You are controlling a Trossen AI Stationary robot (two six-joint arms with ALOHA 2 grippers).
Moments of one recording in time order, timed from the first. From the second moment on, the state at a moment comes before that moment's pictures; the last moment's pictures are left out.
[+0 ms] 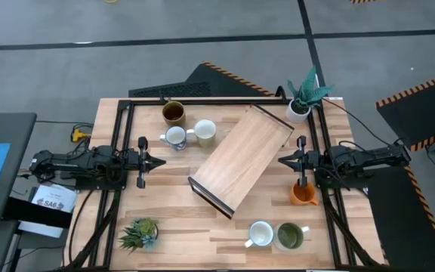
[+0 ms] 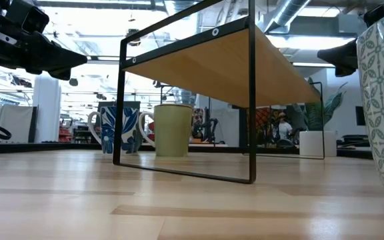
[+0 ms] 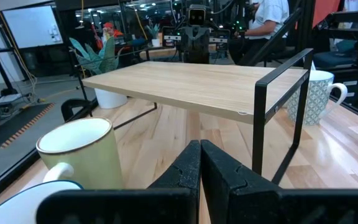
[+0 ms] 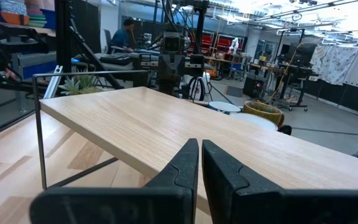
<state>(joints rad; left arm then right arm) -0.06 0.02 0.01 0.05 -0.14 0.11 0.16 0.01 0.01 0.05 0.23 -0.15</state>
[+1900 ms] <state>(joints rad) -0.06 0.02 0.01 0.05 -0.14 0.13 0.16 0.01 0.01 0.05 0.23 -0.15</state>
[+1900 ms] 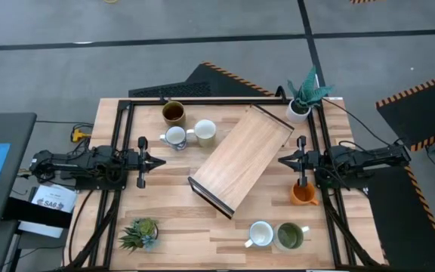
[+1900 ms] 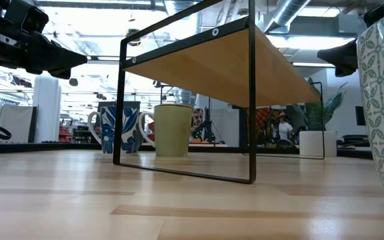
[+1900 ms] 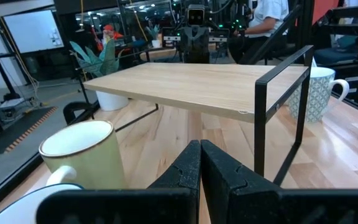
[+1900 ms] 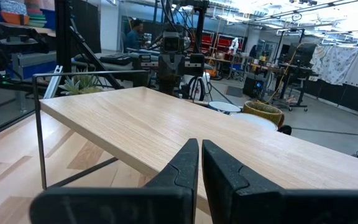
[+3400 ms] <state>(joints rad) -0.04 0.18 0.20 0.22 -0.46 -0.08 0.16 0.01 0.01 0.05 0.23 -0.15</state>
